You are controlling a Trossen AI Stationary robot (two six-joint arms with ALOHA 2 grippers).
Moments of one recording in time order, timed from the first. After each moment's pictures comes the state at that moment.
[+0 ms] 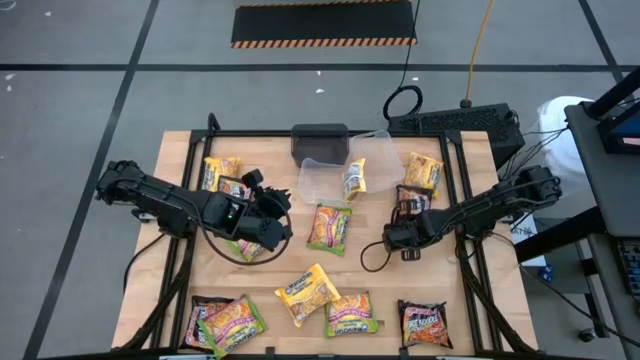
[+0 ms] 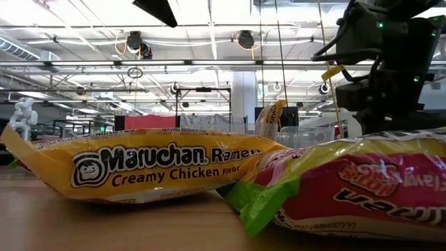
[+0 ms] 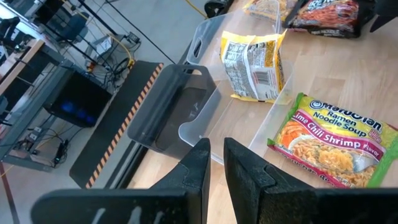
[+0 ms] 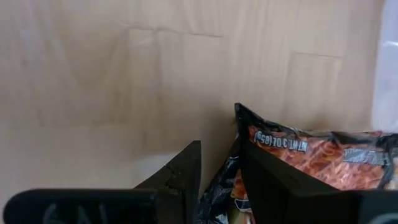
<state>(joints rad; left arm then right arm) -0.31 1.46 1.35 -0.89 -0.90 -0.33 0.24 1.44 0.64 -0.76 0.36 0.17</state>
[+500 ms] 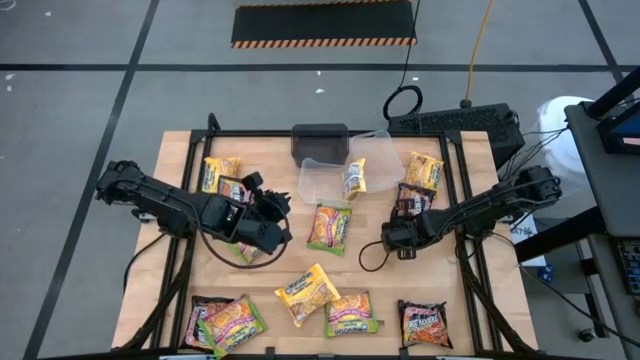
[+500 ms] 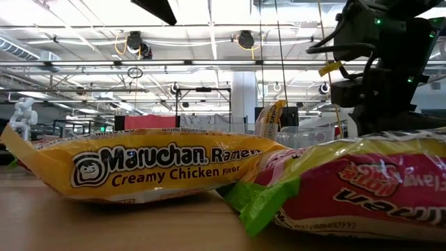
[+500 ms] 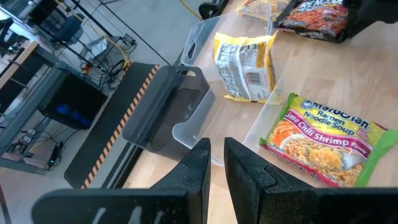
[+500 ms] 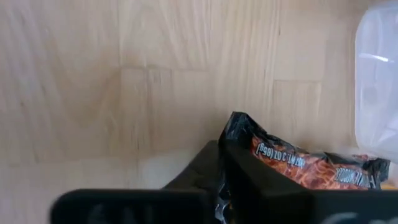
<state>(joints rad) -0.34 1.46 1.35 -0.89 -0.89 -0.35 0.24 1.44 0.64 -0.69 0.39 0.17</state>
